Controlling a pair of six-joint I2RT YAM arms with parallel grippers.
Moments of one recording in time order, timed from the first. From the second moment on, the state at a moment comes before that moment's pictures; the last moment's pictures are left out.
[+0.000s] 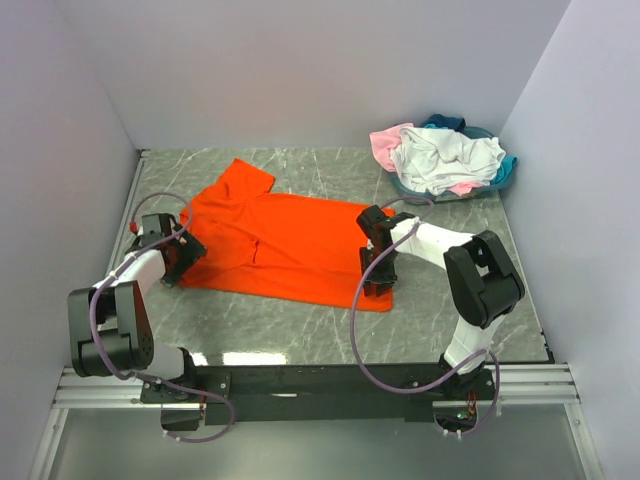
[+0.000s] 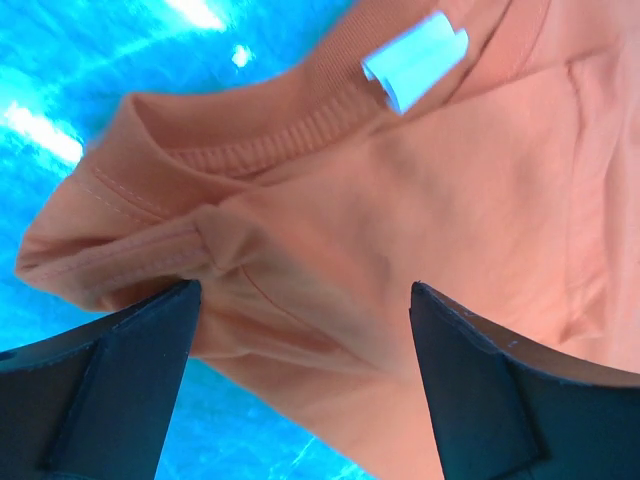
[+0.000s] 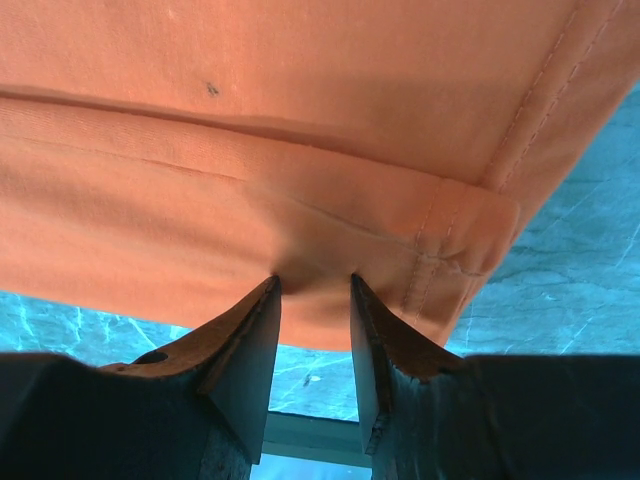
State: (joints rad) left arm 0.16 1.41 0.70 -0.29 -0.04 -0.67; right arm 0.50 1.77 1.08 -0.79 -0.09 0.49
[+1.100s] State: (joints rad) left arm 0.17 1.17 0.81 -0.36 -0.12 -0.75; right arm 0.50 1.70 1.30 -0.89 -0.08 0.47
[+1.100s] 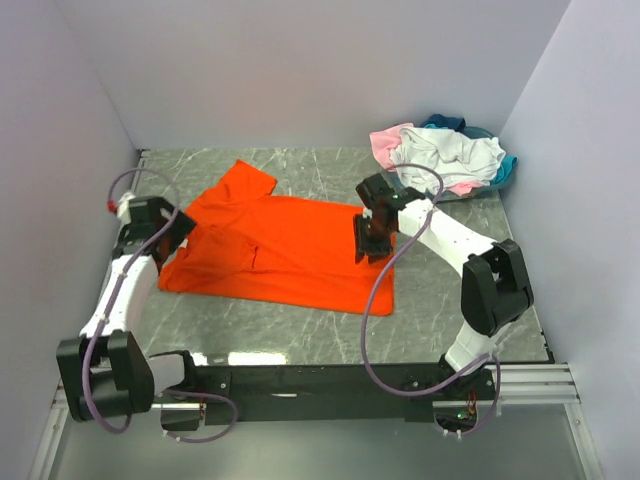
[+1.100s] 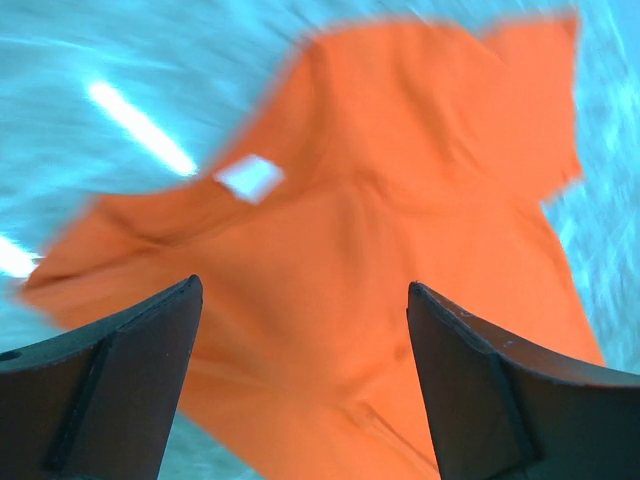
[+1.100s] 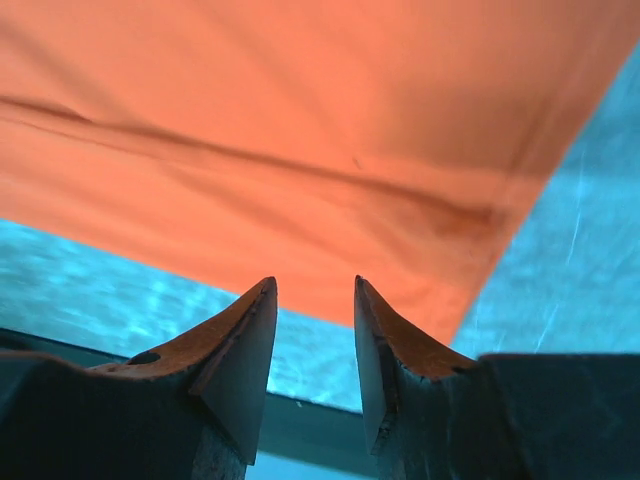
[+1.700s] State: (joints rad) left arm -0.06 1.71 0.92 -0.05 0.10 -0.77; right arm 0.50 1.94 1.32 -0.73 -0.14 0.41
